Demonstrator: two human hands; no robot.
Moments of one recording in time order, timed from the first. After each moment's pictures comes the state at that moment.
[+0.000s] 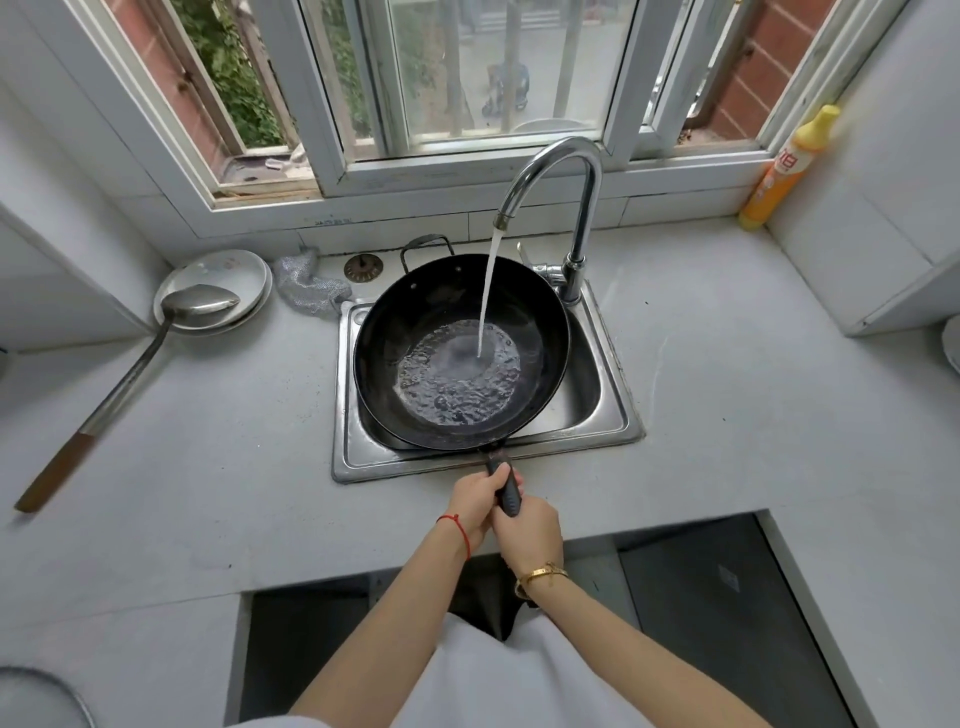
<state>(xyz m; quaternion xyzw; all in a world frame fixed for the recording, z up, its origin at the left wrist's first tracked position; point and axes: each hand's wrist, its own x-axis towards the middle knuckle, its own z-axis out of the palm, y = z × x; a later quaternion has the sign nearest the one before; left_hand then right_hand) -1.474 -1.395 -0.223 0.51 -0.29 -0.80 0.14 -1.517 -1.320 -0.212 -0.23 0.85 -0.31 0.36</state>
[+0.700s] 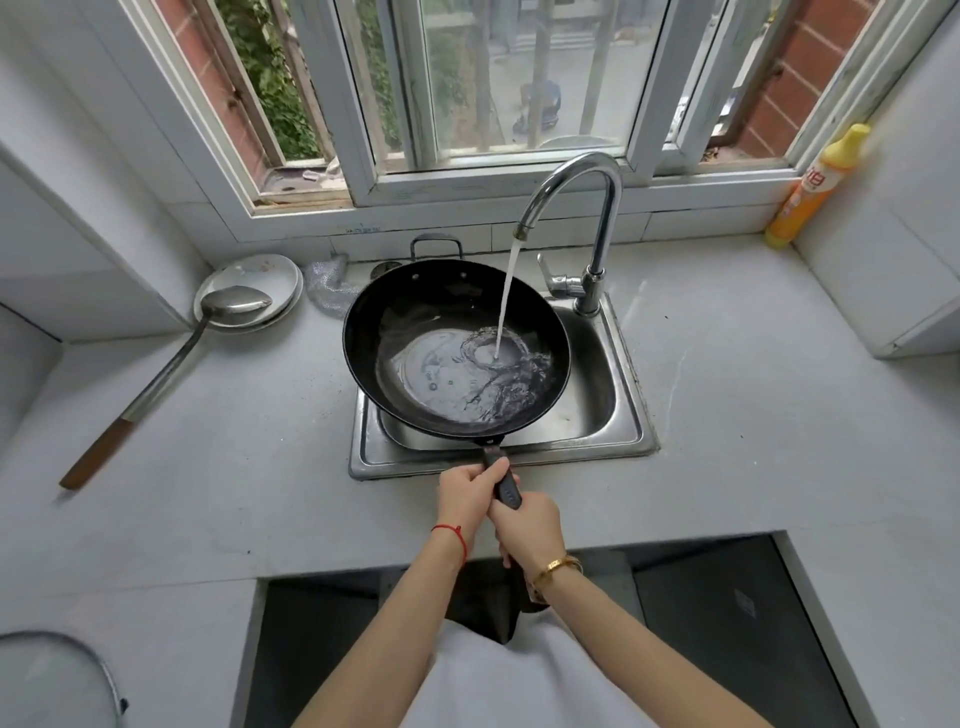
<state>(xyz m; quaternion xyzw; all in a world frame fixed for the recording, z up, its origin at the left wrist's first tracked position) -1.457 -1.397 -0.201 0.57 -0.42 -0.67 0.22 -1.514 -1.324 -0.175 -0.18 0.76 -0.41 0.47</state>
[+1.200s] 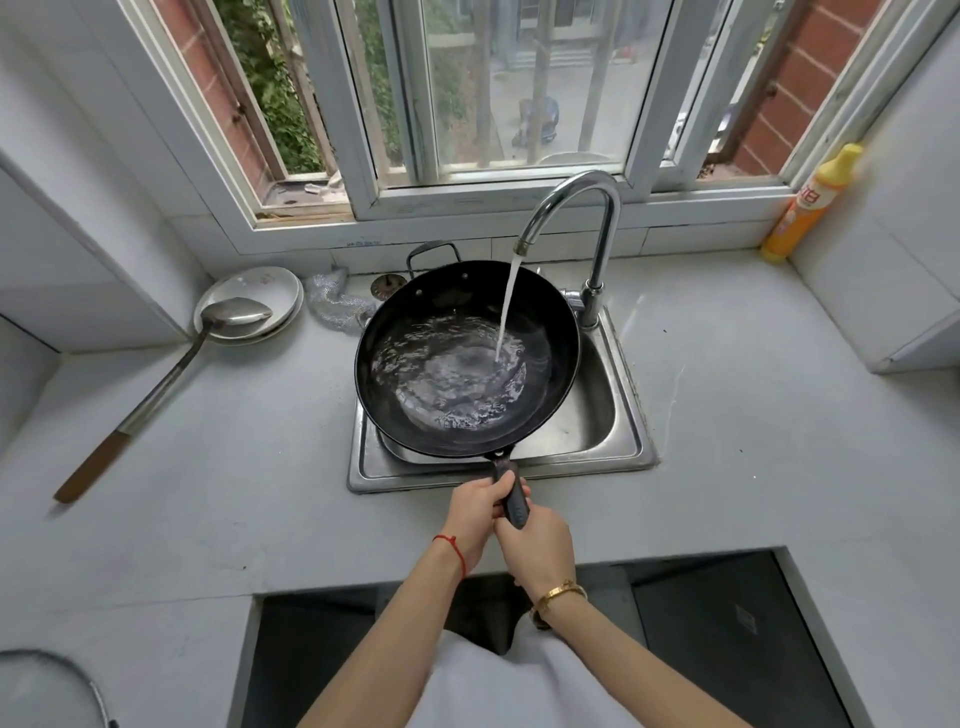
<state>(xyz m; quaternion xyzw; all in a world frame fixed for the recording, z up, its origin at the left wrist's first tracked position) -1.464 -1.393 -0.186 0.48 -0.32 -0.79 0.20 -1.519 -1.320 -0.173 -0.29 0.83 -0.31 0.36</state>
